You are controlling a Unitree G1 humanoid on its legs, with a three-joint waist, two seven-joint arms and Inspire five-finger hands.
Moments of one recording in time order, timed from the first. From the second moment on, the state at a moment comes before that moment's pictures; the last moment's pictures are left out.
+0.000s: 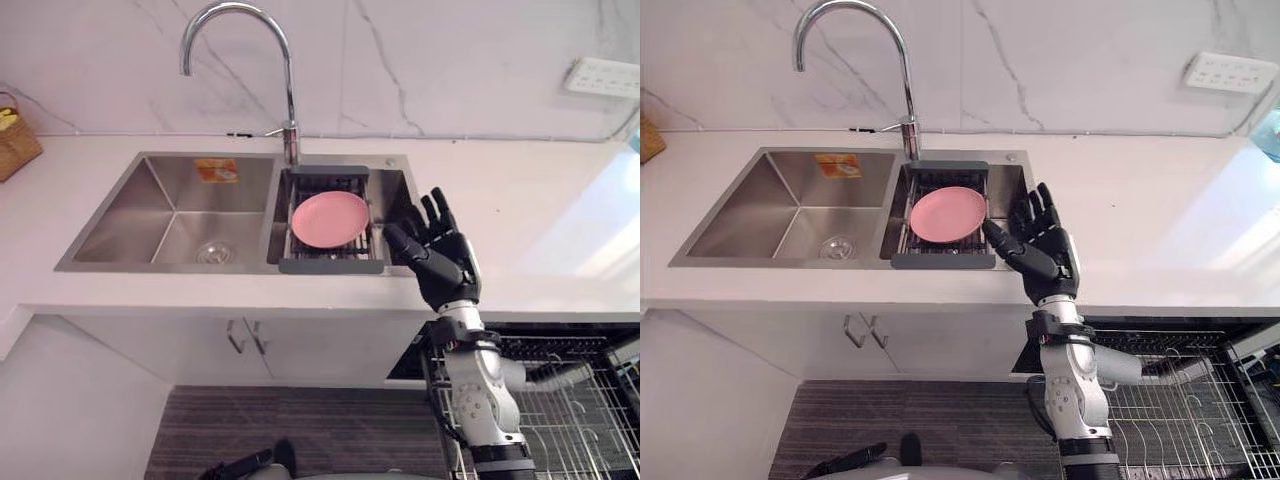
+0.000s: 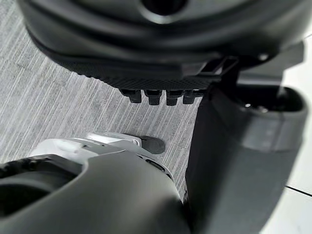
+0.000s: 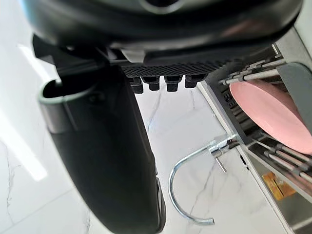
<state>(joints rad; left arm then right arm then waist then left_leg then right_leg) 0.13 0.17 0.09 1.05 -0.31 0.20 -0.03 0.01 -0.10 -0.05 -0.08 0.67 -0.12 0.05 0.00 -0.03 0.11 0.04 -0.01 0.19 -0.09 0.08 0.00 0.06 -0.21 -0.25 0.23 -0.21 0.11</state>
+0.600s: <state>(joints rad) 0.09 0.18 0.00 1.03 -0.03 0.22 0.05 0.02 -0.14 -0.15 -0.18 0.59 -0.19 -0.10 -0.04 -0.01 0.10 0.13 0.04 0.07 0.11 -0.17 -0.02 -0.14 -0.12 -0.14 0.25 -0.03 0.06</state>
